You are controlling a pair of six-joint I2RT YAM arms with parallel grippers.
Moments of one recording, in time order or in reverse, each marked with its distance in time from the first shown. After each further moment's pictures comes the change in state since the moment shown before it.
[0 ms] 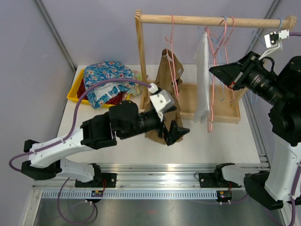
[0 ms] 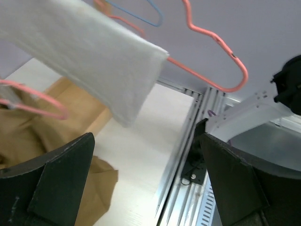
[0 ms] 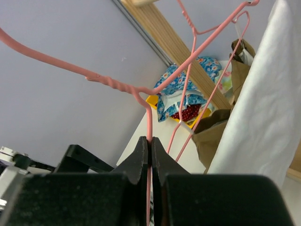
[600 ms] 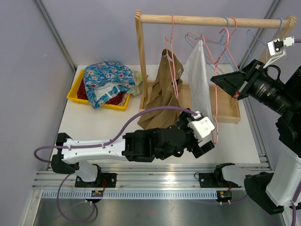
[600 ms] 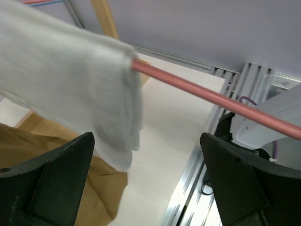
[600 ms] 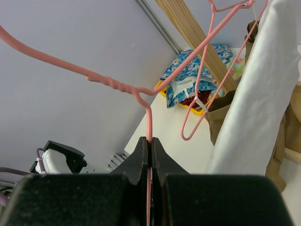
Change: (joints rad) left arm -0.243 0.303 0.035 0.131 -0.342 0.142; right arm 0.000 -0.039 0.071 -0.121 -0.058 -0.002
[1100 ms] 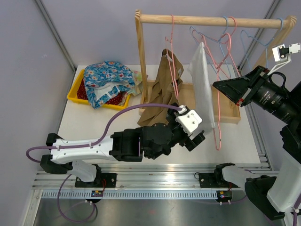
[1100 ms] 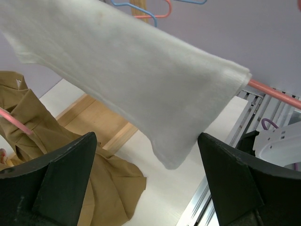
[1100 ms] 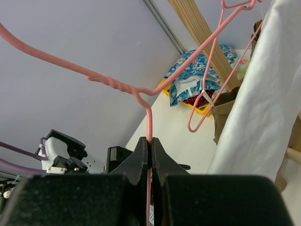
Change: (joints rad) left arm -0.010 -0.091 -0.032 0.036 -0.146 0.037; right arm 0.000 -0.031 0.007 -0.028 -0.015 -0.012
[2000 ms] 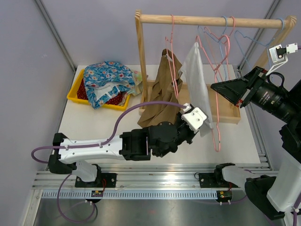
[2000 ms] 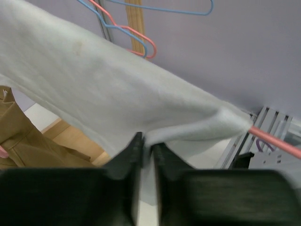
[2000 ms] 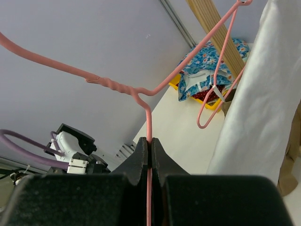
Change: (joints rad) left arm 0.026 0.051 -0.022 0.143 0.020 0.001; right arm 0.000 0.000 -0.006 0.004 -0.059 0.018
